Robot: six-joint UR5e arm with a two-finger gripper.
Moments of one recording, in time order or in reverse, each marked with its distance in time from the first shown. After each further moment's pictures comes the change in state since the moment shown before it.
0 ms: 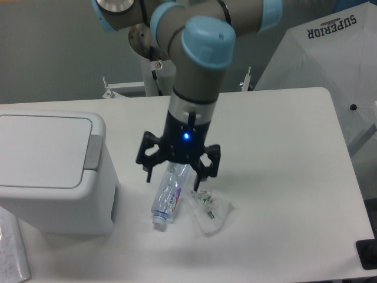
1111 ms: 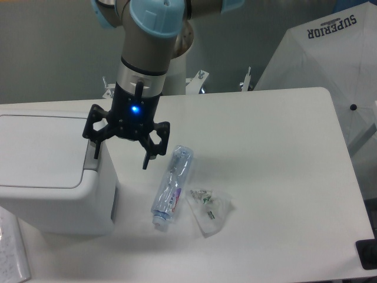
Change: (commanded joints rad) arm -0.086 0.046 -0.101 0.000 0.012 0.004
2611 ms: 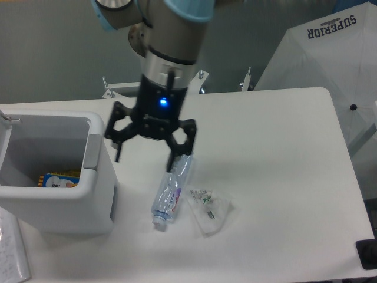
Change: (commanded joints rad) arm 0.153 -0.066 0.135 0.023 -0.057 0.081
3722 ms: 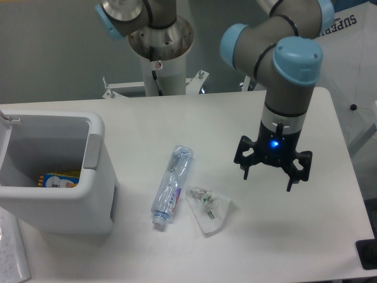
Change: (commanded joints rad) arm 0.196 -0.187 -0.040 0.037 0.311 0.776
